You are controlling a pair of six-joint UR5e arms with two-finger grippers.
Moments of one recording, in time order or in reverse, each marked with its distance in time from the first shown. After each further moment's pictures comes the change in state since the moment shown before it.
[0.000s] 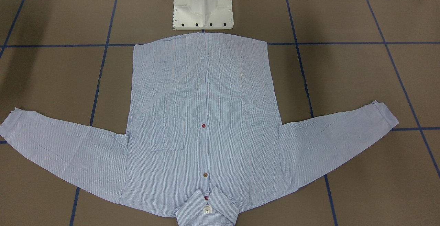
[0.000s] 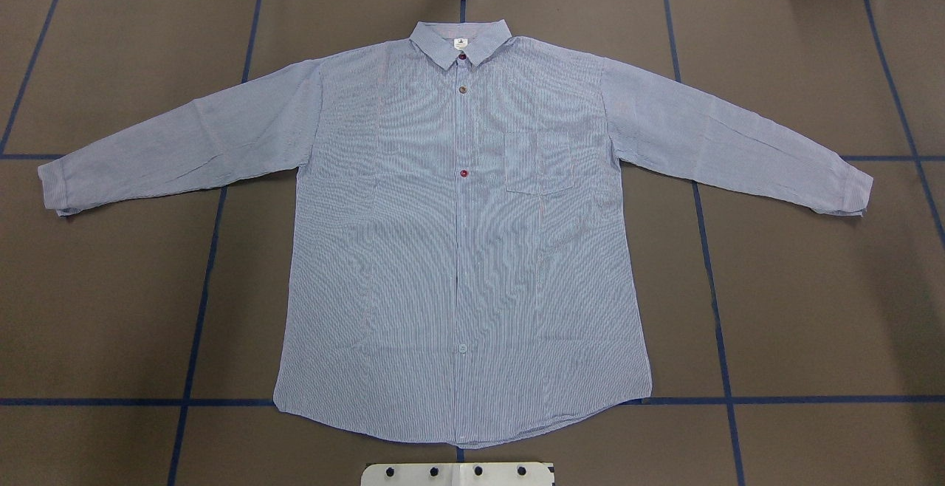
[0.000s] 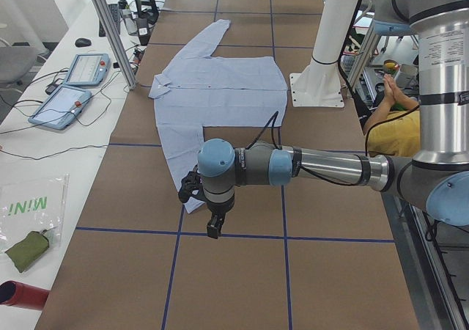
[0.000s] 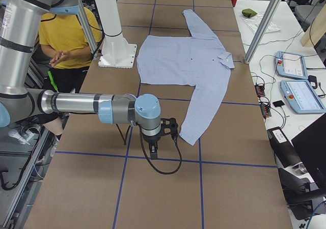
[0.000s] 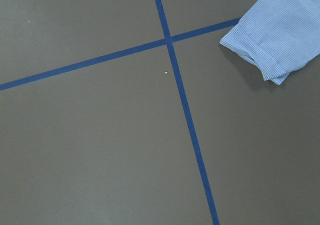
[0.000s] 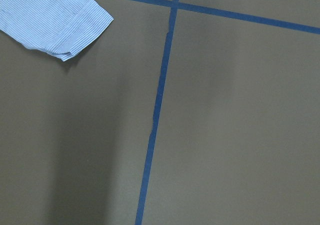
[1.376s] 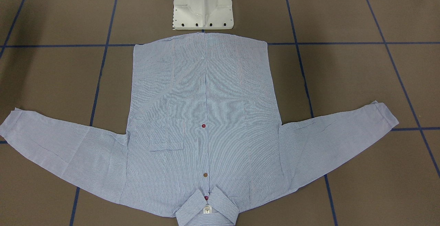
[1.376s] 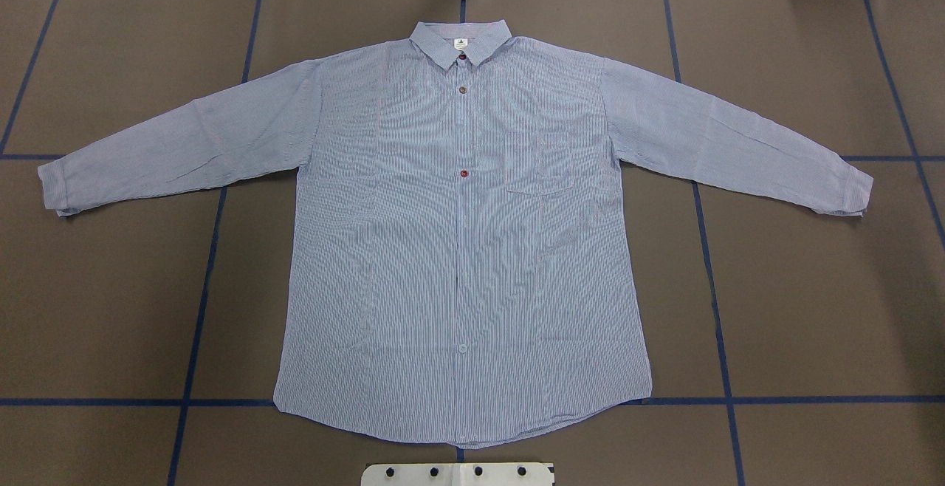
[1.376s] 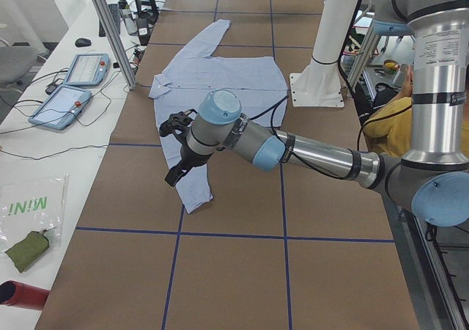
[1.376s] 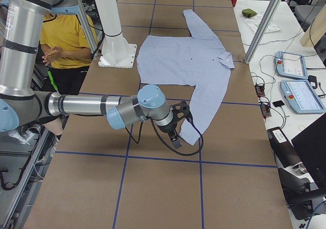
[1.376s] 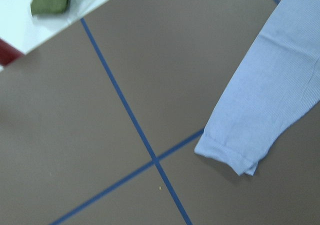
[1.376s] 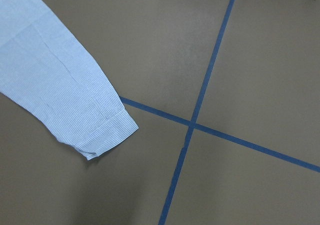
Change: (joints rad) left arm -0.003 -0.076 -0.044 -0.502 0.001 -0.105; right arm 0.000 0.110 -0.112 0.426 0.016 0.181
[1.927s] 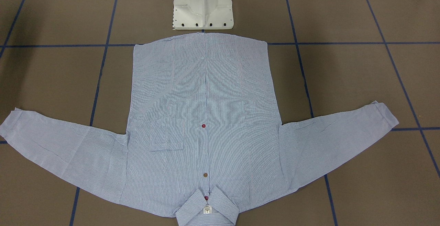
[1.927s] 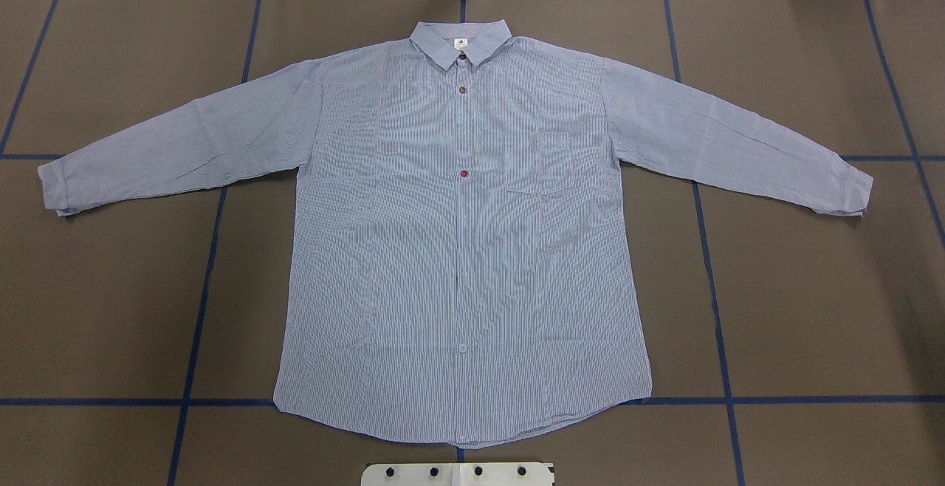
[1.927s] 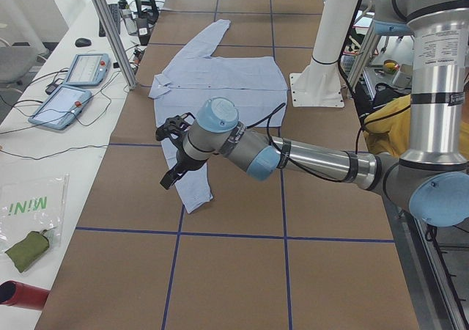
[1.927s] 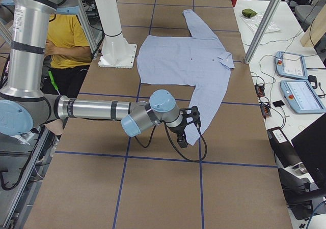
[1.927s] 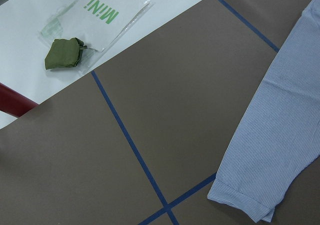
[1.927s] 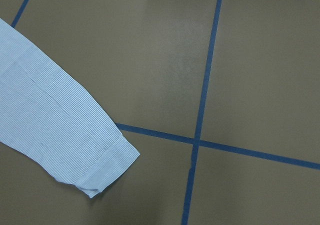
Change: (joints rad) left arm 0.000 -0.003 0.048 -0.068 -0.005 -0.026; right arm -0.128 0.033 -0.081 0.183 -0.041 0.364
